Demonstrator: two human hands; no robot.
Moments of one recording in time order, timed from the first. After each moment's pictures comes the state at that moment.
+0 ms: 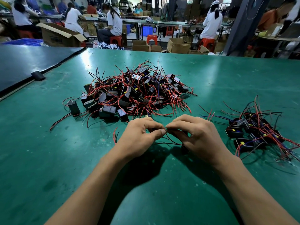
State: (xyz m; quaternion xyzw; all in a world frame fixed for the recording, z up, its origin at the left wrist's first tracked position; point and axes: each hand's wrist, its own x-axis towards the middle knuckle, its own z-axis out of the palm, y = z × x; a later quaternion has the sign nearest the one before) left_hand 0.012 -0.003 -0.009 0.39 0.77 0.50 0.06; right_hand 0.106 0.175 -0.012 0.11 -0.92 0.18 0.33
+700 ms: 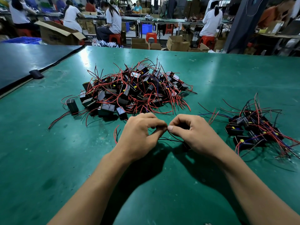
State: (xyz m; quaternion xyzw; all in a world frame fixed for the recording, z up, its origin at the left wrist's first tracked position) left_hand 0.014 0.000 -0.015 0.46 0.77 0.43 -0.11; right_hand 0.104 0.165 -0.001 -0.07 -0.88 0.44 0.14
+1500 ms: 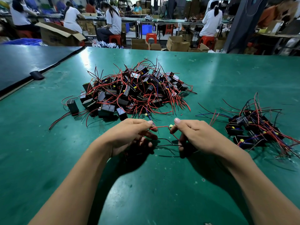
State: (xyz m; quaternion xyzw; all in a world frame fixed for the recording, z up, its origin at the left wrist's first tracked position) left_hand -0.008 -0.015 -0.003 0.16 0.68 0.59 0.40; right_hand 0.111 0.173 0.002 -0.16 -0.85 0.50 0.00
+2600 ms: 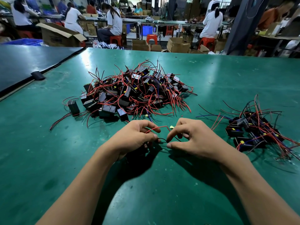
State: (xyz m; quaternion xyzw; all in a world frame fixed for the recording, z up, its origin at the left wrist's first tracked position) left_hand 0.003 -0.012 -0.003 0.25 0.73 0.54 0.33; right_hand 0.110 0.179 -0.003 0.03 -0.95 0.28 0.10
